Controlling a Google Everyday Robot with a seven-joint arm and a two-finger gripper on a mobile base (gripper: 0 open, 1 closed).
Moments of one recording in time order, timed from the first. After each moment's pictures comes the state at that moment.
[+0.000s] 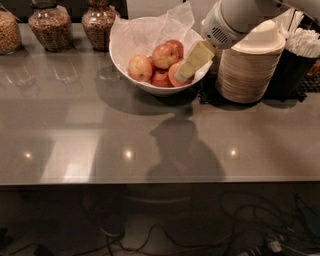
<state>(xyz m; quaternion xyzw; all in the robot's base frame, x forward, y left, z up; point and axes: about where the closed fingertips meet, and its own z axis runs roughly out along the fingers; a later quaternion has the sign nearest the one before) 0.643 -0.110 0.973 -0.47 0.81 -0.01 0.35</state>
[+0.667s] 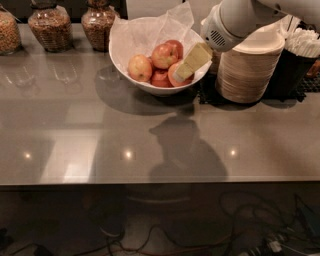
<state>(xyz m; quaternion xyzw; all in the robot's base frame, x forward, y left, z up) 0.647 -0.109 0.968 -0.45 0.81 0.00 0.37</state>
